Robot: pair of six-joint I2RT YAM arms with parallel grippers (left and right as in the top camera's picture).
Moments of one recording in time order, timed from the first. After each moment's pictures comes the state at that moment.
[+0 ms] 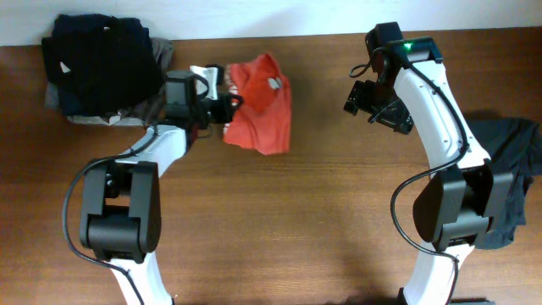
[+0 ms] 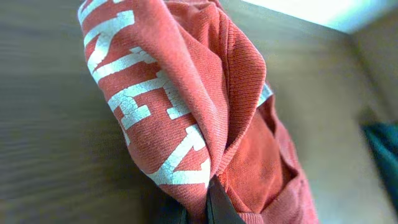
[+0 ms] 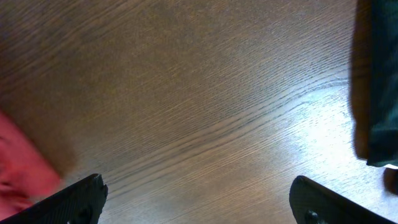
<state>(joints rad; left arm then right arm) -0.12 2.05 1.27 0.11 0.54 -0.26 0.12 2.05 1.94 -1.36 0.09 0.62</state>
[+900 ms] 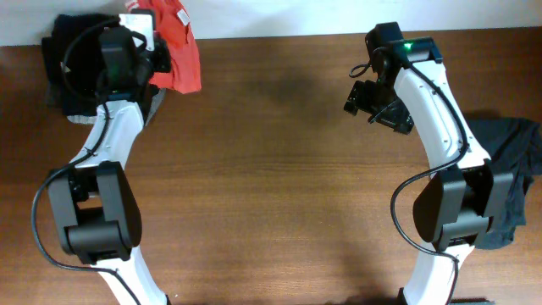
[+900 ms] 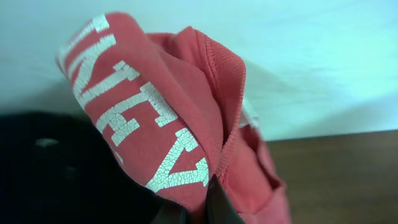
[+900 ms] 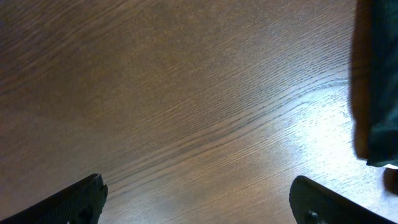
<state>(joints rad) 0.08 2.05 1.56 0.16 0.14 0.09 0.12 2.05 1.94 -1.36 0.09 0.62</state>
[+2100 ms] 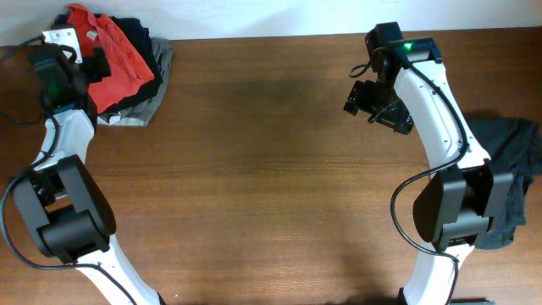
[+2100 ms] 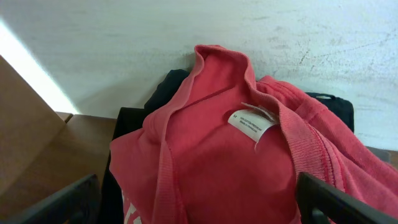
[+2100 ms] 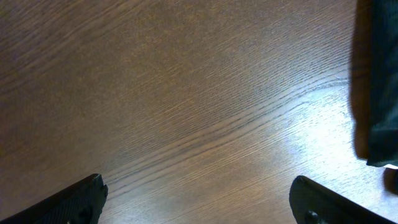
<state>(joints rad) 0.33 2.13 1.57 0.23 0.01 0.16 0.12 2.05 1.94 -1.36 0.09 0.62</state>
